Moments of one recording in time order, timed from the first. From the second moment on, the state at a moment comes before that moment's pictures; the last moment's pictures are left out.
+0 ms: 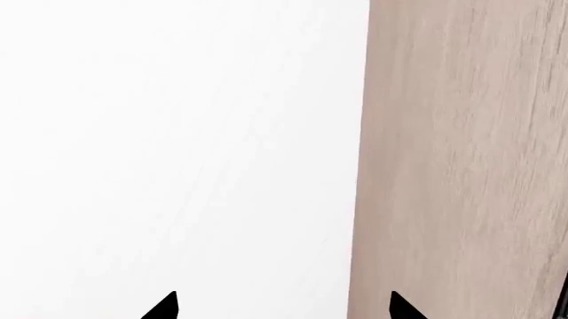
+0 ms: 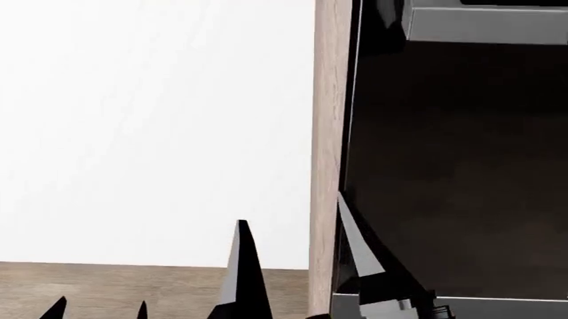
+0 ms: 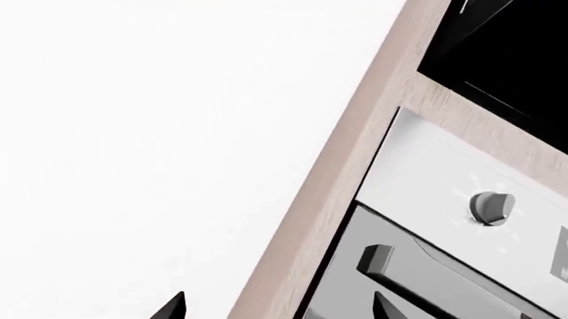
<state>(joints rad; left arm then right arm) -0.01 -0.22 0.28 0.01 -0.20 0.07 -0.25 0.10 0.27 -0.49 -0.65 -0.50 0.22 0.26</state>
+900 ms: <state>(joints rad) -0.03 -0.24 0.30 -0.01 -0.22 0.10 -0.26 0.48 0.17 -0.45 -0.87 -0.60 0.52 0.05</state>
